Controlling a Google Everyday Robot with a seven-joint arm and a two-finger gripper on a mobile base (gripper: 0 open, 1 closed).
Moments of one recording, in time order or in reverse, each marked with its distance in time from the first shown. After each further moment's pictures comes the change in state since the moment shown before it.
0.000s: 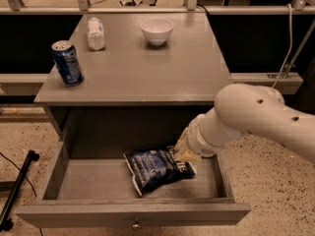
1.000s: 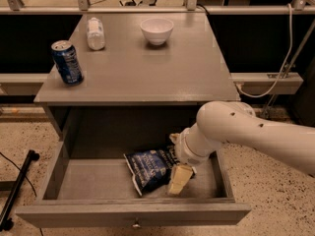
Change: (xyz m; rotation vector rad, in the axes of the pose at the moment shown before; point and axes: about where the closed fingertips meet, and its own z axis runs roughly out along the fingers) arm 0.006 0.014 0.067 -0.086 -0.002 0.014
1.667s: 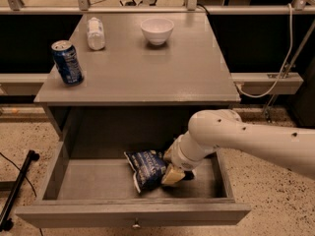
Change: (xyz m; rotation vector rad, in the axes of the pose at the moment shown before) arm 0.013 -0.001 0.045 -0.039 0.021 0.040
